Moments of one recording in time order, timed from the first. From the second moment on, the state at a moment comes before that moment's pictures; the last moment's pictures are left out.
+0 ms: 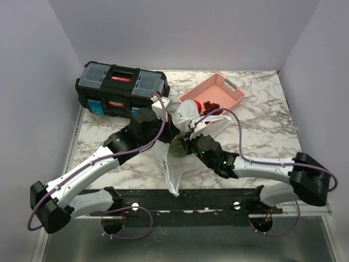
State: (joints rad) left arm -0.80 1.06 0.96 -0.29 0.08 -0.42; right arm 1.07 1.40 0.66 0.46 0.50 0.24
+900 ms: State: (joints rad) left arm -0.75 0.95 0.96 -0.33 -0.07 -0.45; right arm 1.07 1.01 0.54 0.32 -0.03 0.34
